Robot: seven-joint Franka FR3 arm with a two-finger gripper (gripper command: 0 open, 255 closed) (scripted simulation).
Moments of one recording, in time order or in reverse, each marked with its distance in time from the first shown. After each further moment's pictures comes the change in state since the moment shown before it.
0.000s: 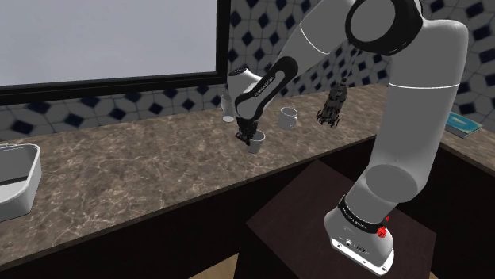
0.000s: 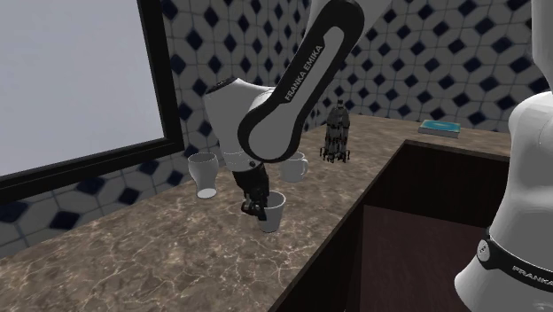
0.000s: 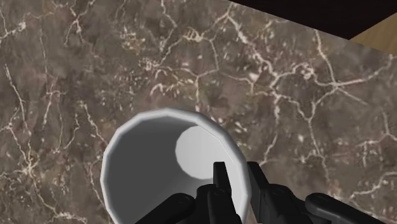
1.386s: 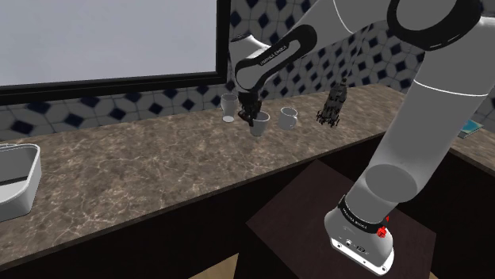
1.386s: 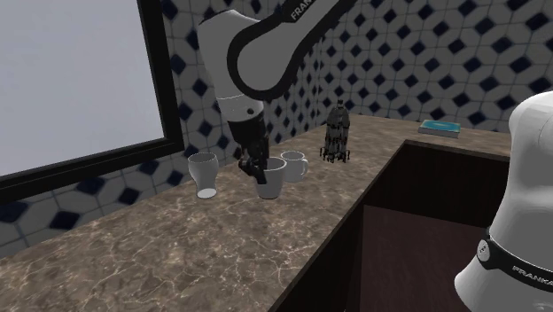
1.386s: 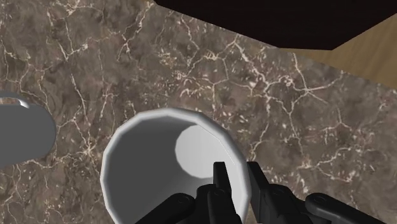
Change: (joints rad) arm -0.008 -0.211 0.020 0.035 0.072 -0.237 -0.087
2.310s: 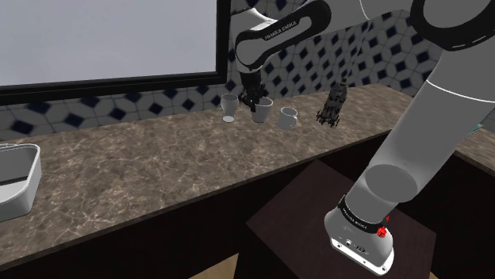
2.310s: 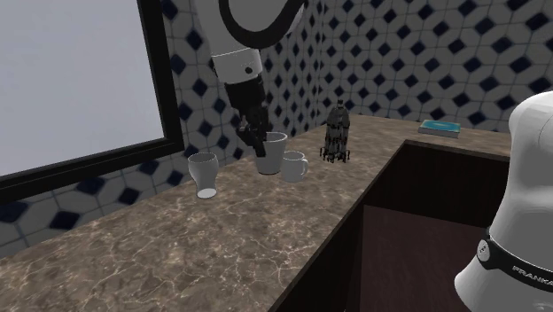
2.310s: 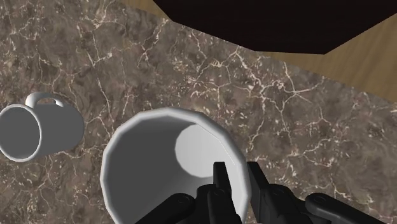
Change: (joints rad) arm 0.003 -0.100 0.006 0.076 0.032 -0.171 -0.044
